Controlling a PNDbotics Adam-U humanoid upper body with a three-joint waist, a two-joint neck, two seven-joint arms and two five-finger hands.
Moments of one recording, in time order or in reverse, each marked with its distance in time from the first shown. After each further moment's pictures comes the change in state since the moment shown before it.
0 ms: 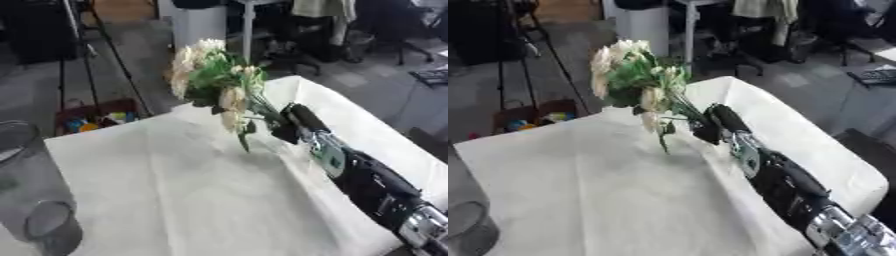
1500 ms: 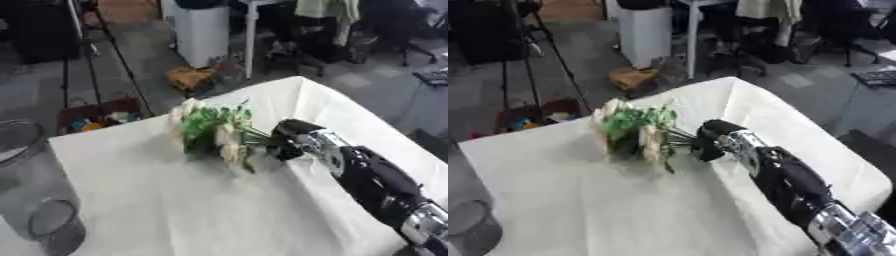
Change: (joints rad) left arm 0.000 0.006 0.000 0.000 -0.005 -0.015 -0.005; right arm -0.009 -0.009 0.003 0.020 0.262 -0.006 0.428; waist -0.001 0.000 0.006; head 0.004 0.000
